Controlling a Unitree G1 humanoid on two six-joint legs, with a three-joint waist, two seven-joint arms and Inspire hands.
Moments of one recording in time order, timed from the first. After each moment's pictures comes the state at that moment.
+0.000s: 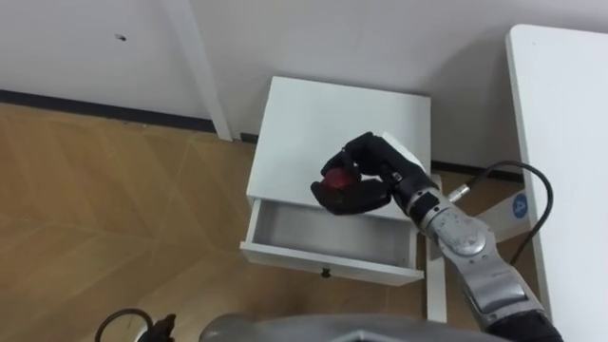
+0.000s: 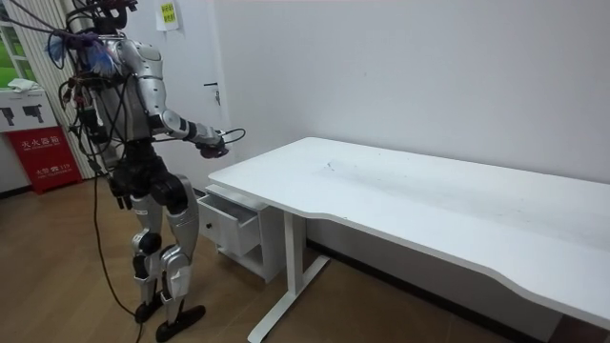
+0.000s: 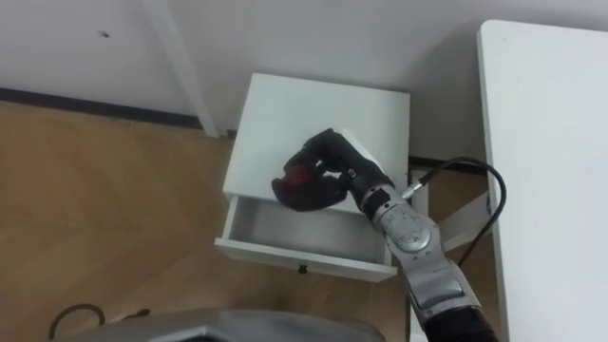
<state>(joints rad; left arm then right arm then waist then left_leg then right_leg) 0.18 0.22 -0.02 1.12 0.36 0.04 0.01 0.14 -0.26 0.26 0.18 -0.16 -0.06 0.24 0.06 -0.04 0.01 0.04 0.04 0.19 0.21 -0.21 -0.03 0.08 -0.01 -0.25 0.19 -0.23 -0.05</state>
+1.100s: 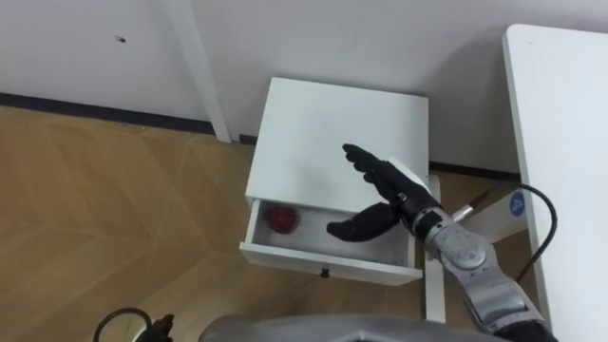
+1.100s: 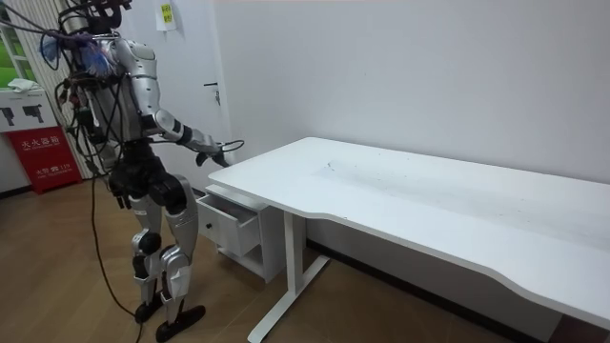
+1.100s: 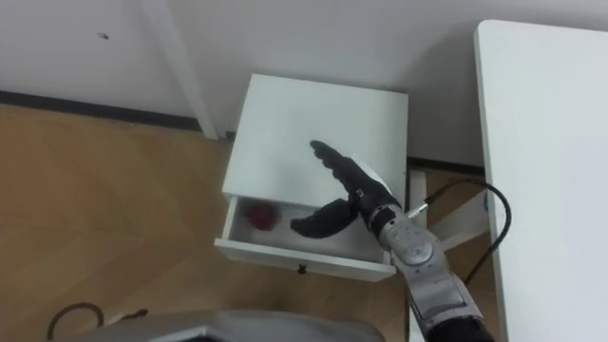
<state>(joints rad) 0.20 0.22 -0.02 1.10 0.37 0.07 0.02 0.17 -0.26 0.23 0.37 -0.15 -0.02 0.20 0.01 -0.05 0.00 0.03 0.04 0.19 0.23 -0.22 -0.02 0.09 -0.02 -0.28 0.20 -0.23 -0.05</state>
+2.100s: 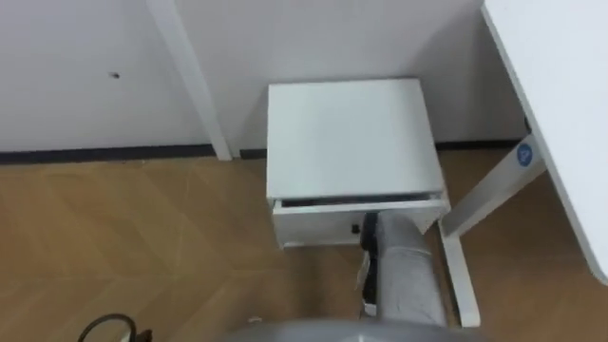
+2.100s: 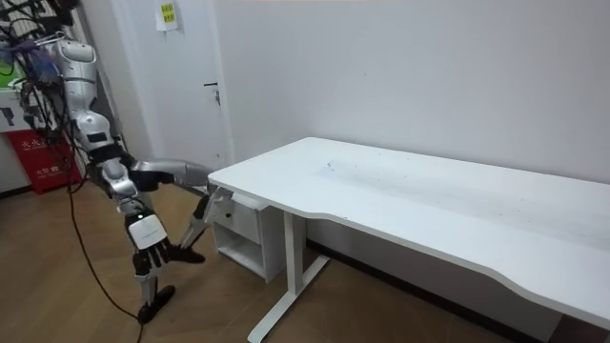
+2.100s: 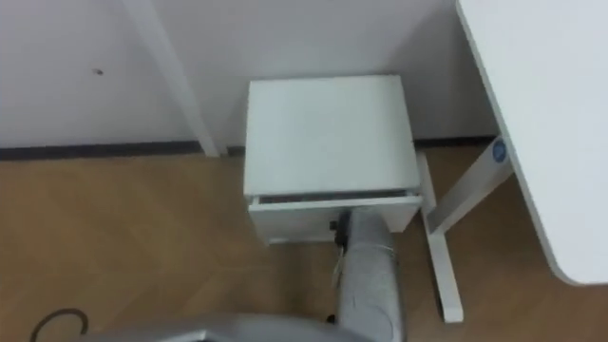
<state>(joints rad) 0.15 0.25 0.07 1.20 0.30 0.11 0.06 0.29 -0.25 -0.07 1.28 0.05 -0.02 0.00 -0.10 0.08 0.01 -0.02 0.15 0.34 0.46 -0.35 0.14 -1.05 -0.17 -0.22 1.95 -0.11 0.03</state>
